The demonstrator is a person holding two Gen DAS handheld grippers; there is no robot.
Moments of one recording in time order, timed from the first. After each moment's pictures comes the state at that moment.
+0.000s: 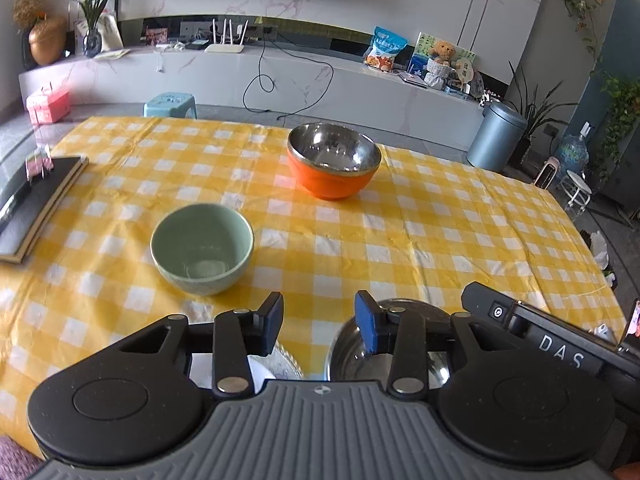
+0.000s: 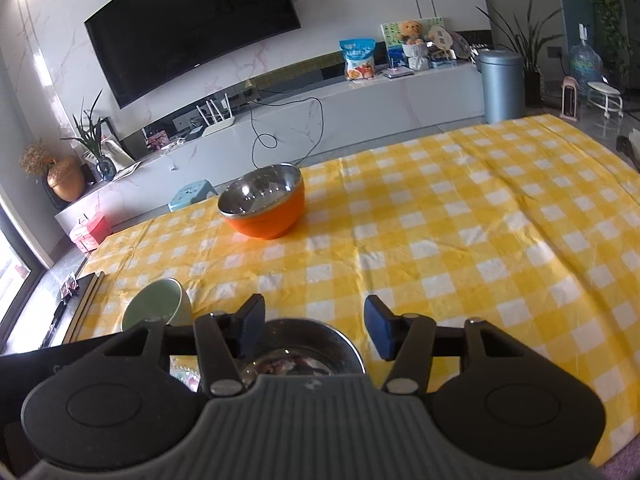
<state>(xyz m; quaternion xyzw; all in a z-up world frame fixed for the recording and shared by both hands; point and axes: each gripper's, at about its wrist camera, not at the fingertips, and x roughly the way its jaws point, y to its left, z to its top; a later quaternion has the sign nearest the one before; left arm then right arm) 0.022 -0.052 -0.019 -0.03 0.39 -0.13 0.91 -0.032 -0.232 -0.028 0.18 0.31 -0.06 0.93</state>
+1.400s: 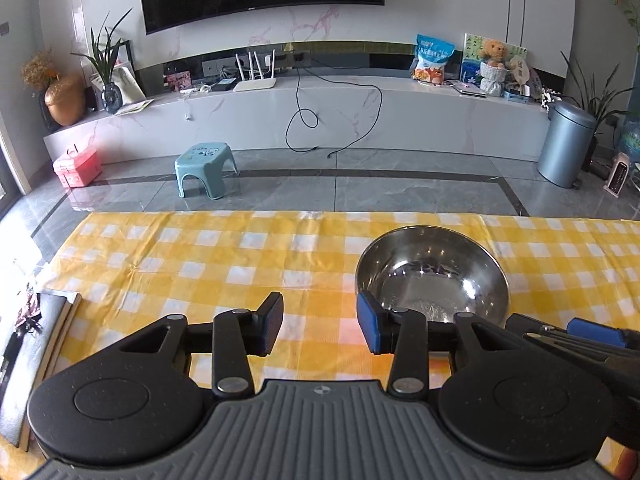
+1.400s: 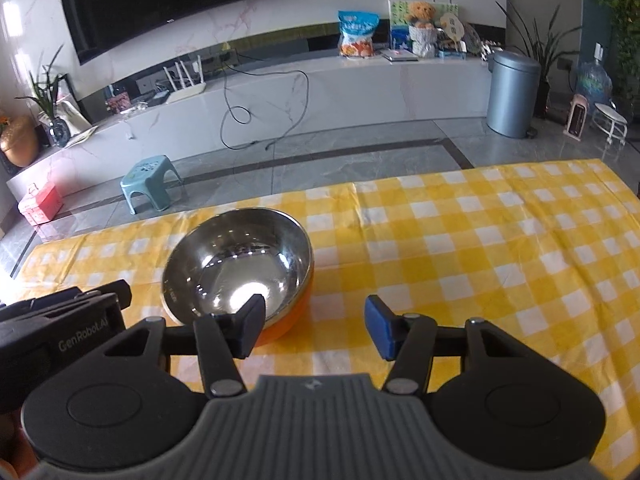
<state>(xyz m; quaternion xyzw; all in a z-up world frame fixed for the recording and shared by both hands) 0.212 -0.075 -0.034 0.04 0.36 -0.05 0.93 0.193 -0.228 -0.048 0.12 0.38 -0.10 0.91</state>
